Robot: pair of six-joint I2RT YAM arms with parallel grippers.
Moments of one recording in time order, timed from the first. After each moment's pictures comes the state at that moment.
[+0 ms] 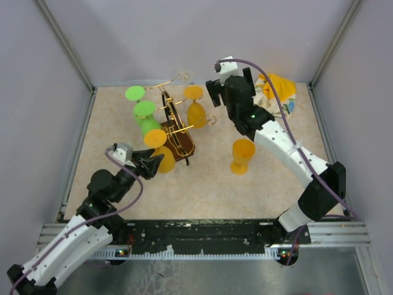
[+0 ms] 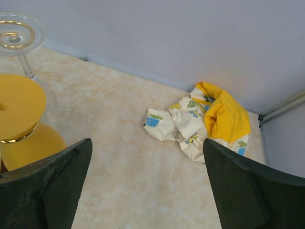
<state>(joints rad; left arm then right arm) -0.67 0.42 0.37 0.17 -0.06 -0.21 0.62 1.52 1.46 -0.15 0.53 -0.19</state>
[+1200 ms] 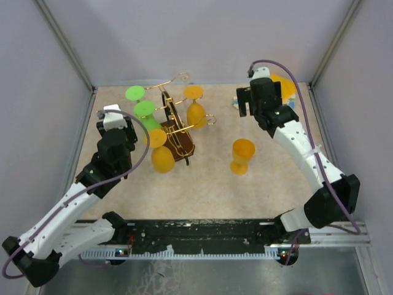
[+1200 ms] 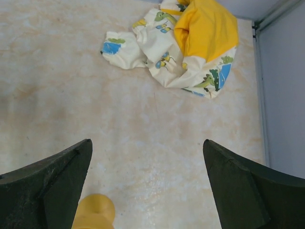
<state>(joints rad) -0.66 0.83 0.87 -0.22 -0.93 -0.13 0.41 1.44 1.41 -0.50 0.46 0.00</state>
